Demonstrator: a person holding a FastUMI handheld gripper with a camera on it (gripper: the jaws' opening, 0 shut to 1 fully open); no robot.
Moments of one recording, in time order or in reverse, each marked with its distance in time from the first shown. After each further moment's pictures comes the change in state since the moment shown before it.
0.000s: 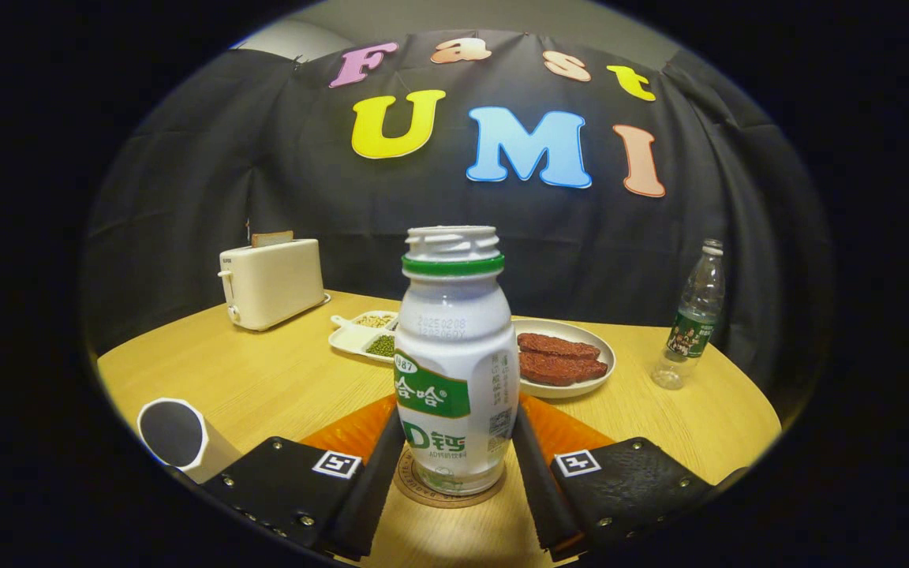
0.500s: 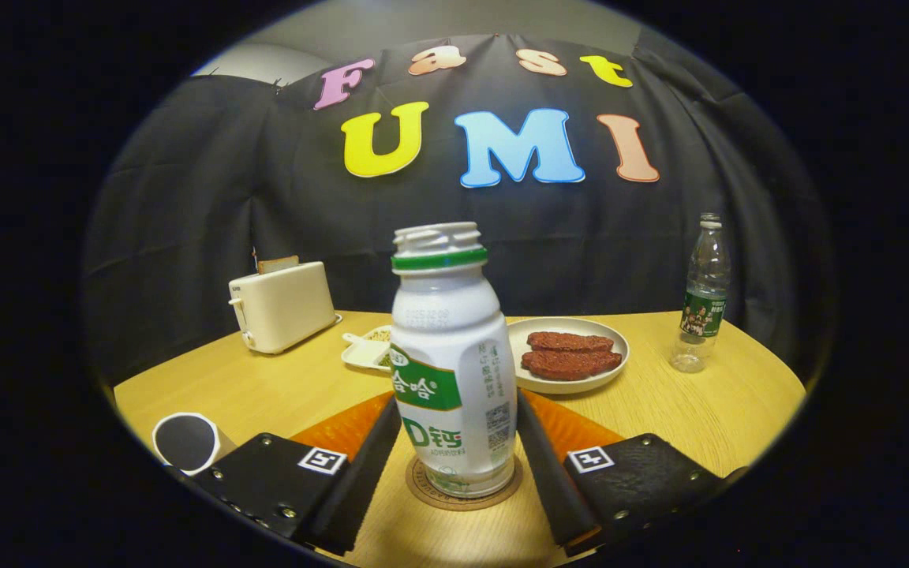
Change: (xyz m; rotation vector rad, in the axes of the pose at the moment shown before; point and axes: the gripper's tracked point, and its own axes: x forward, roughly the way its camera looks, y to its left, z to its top) arm -0.005 0.004 0.013 0.102 -0.078 0.069
